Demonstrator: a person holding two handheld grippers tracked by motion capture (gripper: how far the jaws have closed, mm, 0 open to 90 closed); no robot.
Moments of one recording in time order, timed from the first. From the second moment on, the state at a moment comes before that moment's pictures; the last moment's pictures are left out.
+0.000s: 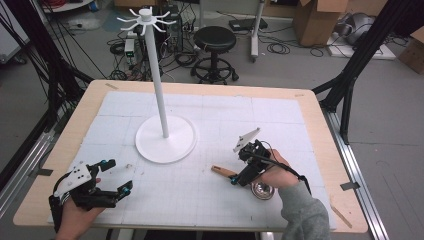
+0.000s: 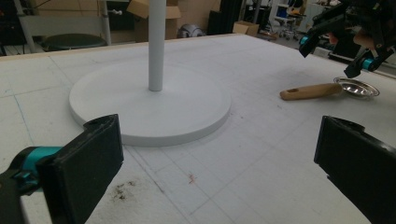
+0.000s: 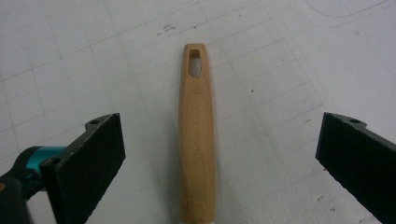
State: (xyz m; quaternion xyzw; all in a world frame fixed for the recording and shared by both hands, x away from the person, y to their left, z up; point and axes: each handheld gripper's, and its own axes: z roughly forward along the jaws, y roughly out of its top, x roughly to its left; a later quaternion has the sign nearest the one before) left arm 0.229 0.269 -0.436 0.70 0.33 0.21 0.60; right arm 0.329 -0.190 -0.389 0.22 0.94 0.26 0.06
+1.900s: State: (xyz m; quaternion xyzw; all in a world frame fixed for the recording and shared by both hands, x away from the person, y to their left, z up) left arm 0.226 0.269 -0.436 0.70 0.33 0.21 0.59; right arm 0.324 -0.181 -0.409 0.21 0.97 0.10 0.01
